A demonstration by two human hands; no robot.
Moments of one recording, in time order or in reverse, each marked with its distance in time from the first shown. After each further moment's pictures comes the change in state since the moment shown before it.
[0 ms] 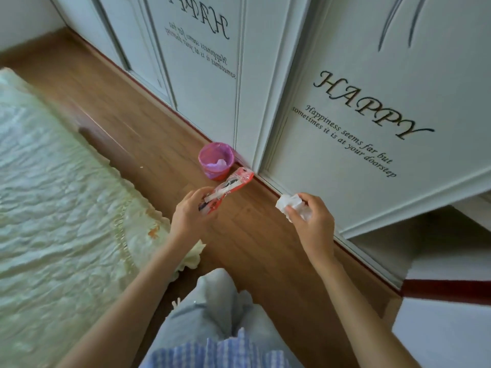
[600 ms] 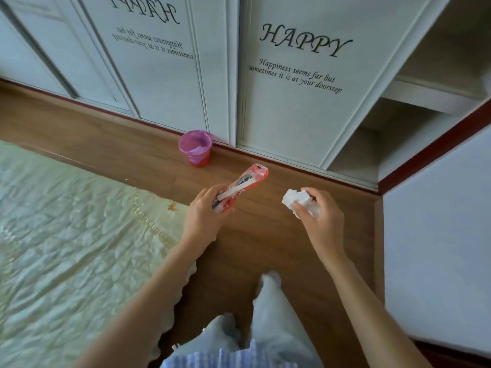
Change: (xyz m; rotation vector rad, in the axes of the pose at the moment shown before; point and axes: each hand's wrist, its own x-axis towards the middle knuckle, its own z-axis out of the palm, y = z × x) left_hand -0.208 -0.074 -0.111 -0.015 -0.294 0.294; right_hand -0.323 -0.104 0.030 -0.024 0.364 0.130
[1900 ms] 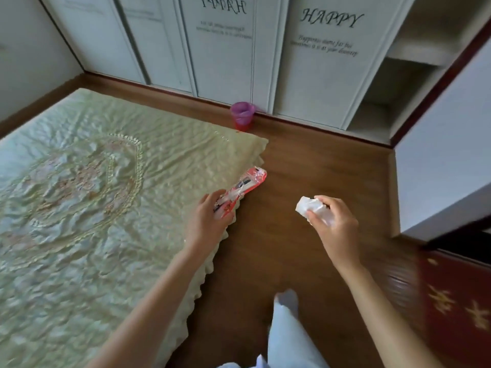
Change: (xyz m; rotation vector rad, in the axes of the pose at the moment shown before) left_hand -0.637 -0.135 -0.195 -0.033 0.134 -0.052; right_hand -0.630 -0.201 -0.065 0.011 0.051 -0.081
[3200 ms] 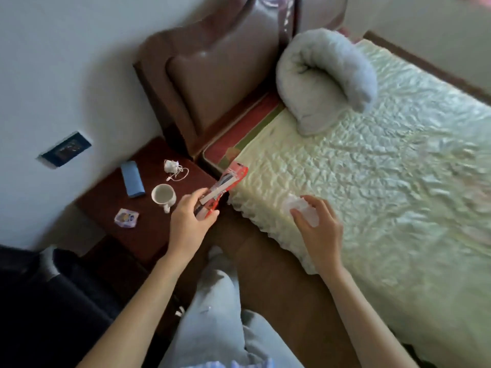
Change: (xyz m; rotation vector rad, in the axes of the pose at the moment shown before) left_hand -0.665 -0.116 -0.094 0.020 1.482 -1.177; right_hand -0.460 -0.299 0.141 0.504 -1.385 -1.084
